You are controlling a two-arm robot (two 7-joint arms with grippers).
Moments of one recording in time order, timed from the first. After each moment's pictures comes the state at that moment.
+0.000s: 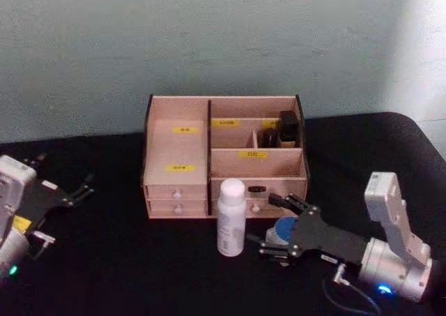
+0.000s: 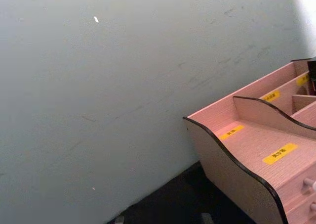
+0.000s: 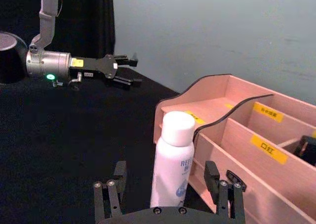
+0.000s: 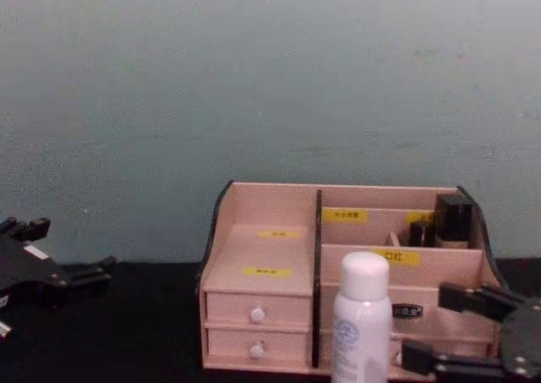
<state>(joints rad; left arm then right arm) -0.20 0.60 0.45 -1.41 -0.25 -0.12 0.03 0.15 0.59 -0.46 -1.45 0.49 -0.23 0.64</state>
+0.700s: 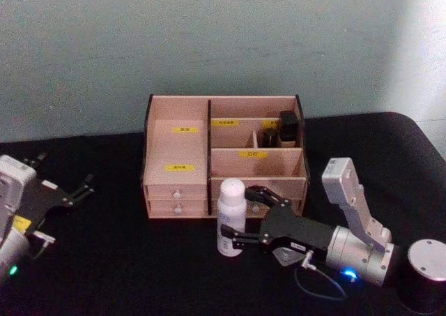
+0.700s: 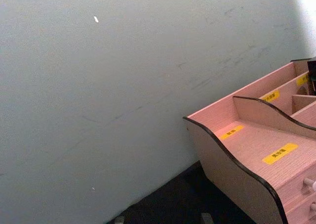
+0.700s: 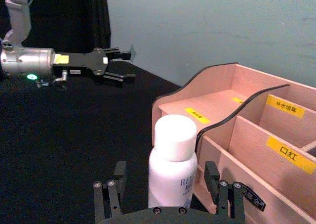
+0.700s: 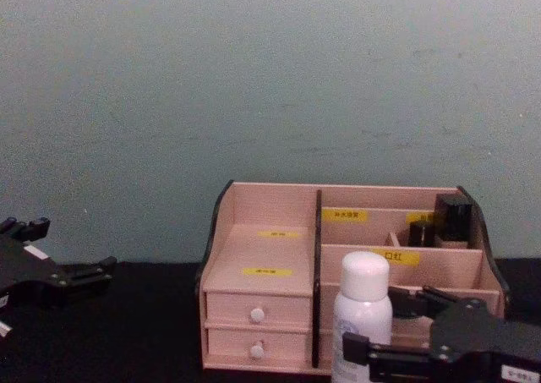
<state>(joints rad) -0.20 0.60 0.45 -1.41 -0.25 -0.12 0.03 0.25 0.47 -0.49 -1.33 0.44 -0.15 0.64</state>
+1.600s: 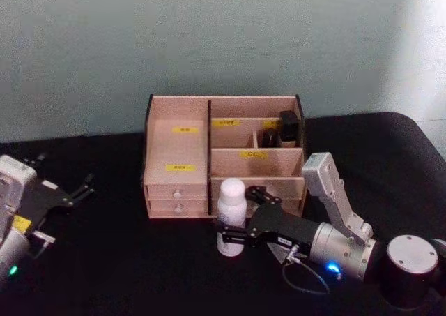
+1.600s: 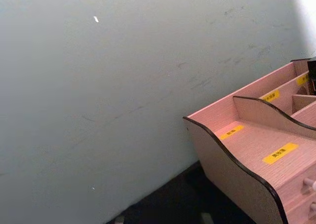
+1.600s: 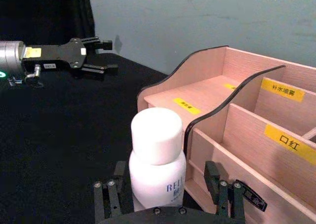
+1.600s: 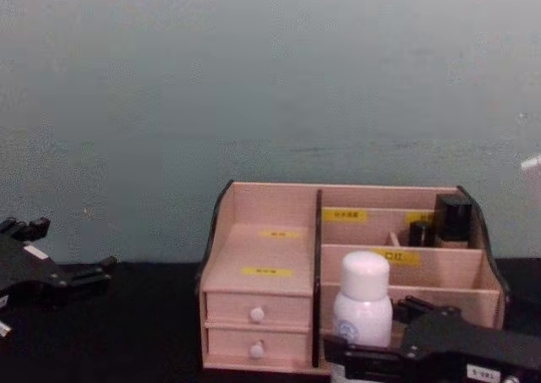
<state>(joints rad) -0.20 0.60 0.45 -1.41 -0.25 -0.12 0.03 0.30 0.40 -0.50 -1.26 0.41 -0.09 0.59</state>
